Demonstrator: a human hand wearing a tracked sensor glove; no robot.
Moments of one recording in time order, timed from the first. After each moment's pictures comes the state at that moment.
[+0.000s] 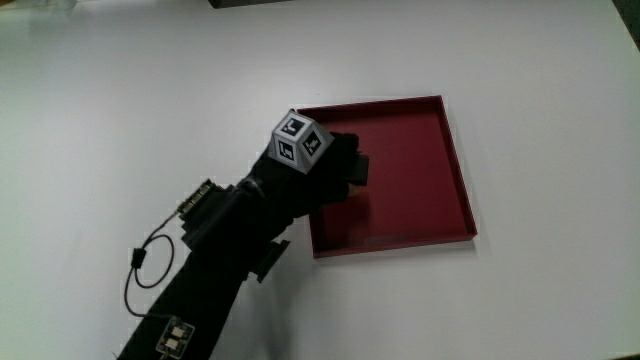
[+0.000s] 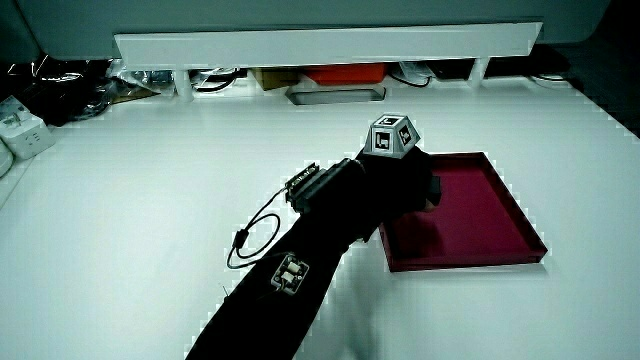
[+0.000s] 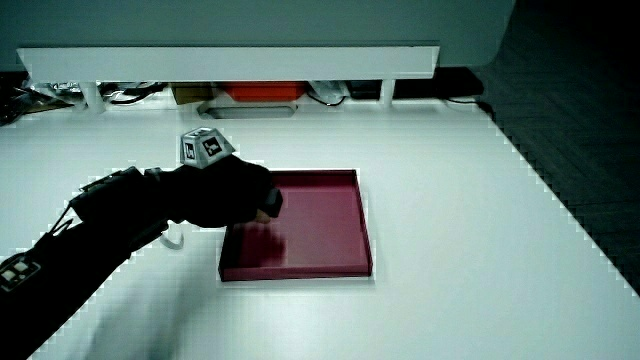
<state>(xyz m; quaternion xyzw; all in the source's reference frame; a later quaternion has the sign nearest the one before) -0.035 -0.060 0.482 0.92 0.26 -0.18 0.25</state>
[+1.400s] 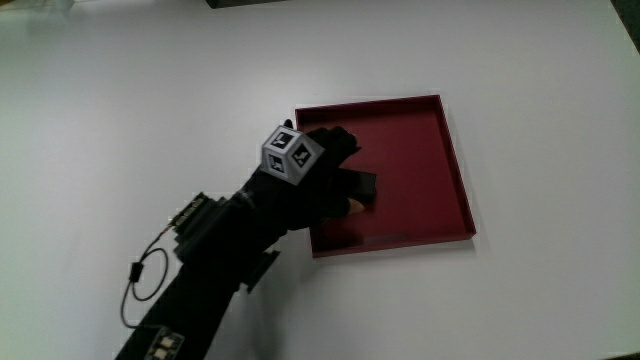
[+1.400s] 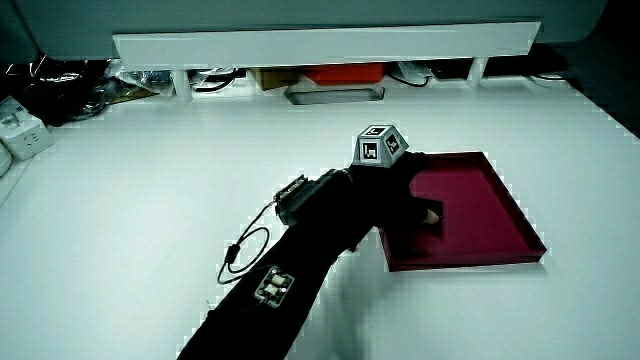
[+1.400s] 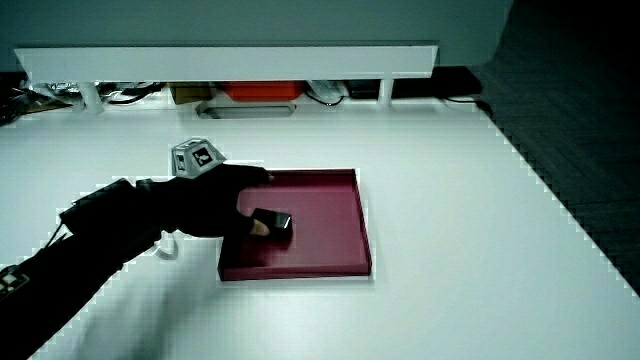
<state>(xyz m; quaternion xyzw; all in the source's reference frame) -0.049 -0.049 0.509 0.90 0.26 -0.25 0.25</state>
